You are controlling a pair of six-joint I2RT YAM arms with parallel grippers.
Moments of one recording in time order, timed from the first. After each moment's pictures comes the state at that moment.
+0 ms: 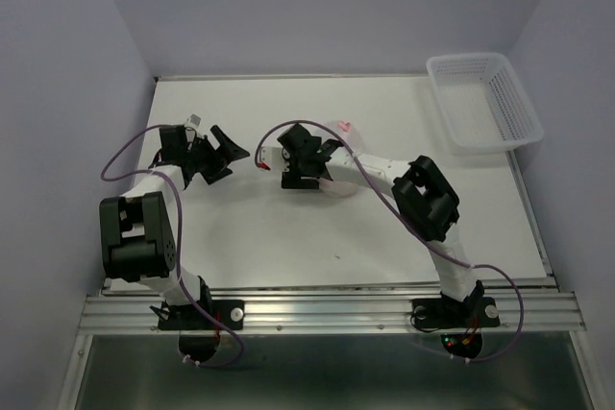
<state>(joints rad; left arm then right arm) 0.11 1.56 0.84 -0.04 0.60 -0.62 0.83 2.14 1.68 -0.47 0.25 -0.82</state>
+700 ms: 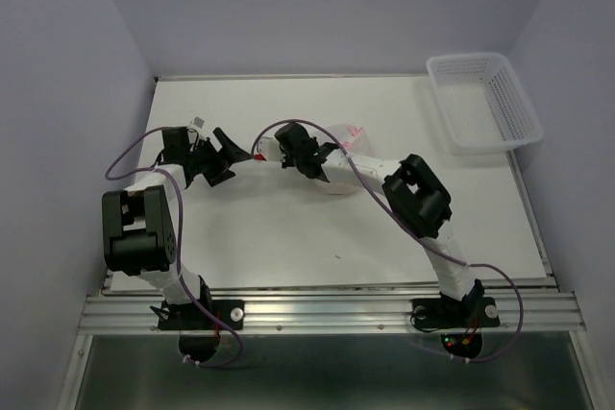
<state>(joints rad) 0.11 1.60 0.84 -0.03 0.63 -0.62 0.83 2.23 1.71 -0.22 0.44 -0.92</state>
